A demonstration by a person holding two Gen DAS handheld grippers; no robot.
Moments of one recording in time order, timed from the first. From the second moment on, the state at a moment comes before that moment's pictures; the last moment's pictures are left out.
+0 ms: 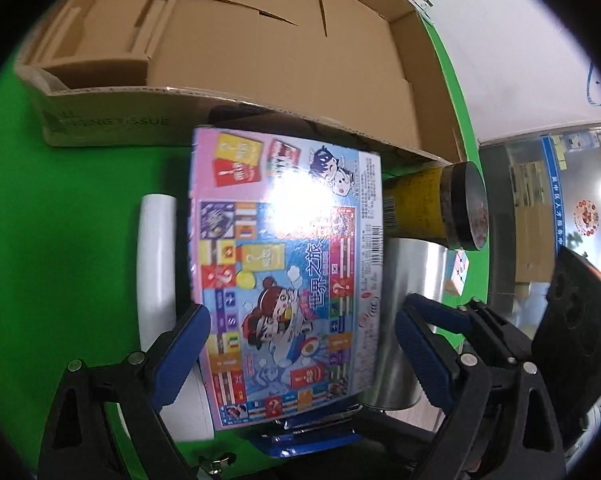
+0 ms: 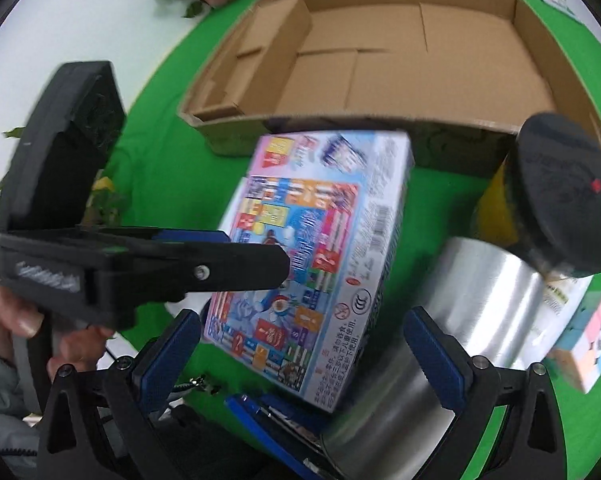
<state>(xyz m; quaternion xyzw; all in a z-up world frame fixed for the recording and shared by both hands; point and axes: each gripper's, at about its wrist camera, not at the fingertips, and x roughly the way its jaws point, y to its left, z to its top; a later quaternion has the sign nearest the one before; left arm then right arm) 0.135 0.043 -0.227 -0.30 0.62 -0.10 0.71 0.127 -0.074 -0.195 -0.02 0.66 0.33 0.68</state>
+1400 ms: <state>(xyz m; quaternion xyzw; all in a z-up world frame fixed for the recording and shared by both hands) 0.108 0.057 -0.178 -0.24 0.62 -0.03 0.75 0.141 -0.037 -0.178 -0.08 0.63 0.30 0.71</state>
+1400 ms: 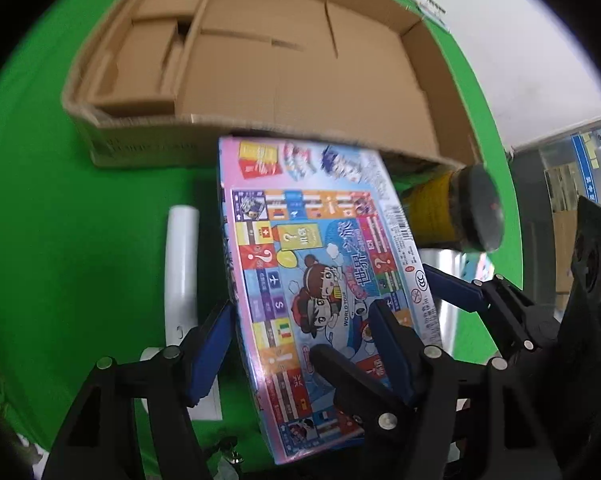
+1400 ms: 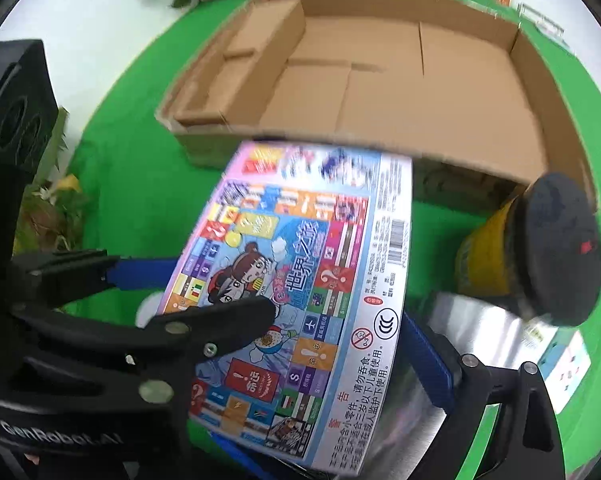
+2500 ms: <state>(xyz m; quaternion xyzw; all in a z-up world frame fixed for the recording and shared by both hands) 0.136 -0.013 0.002 -0.13 0.44 0.03 0.89 0.172 -0.111 0.035 -0.04 0.43 0.31 0.85</state>
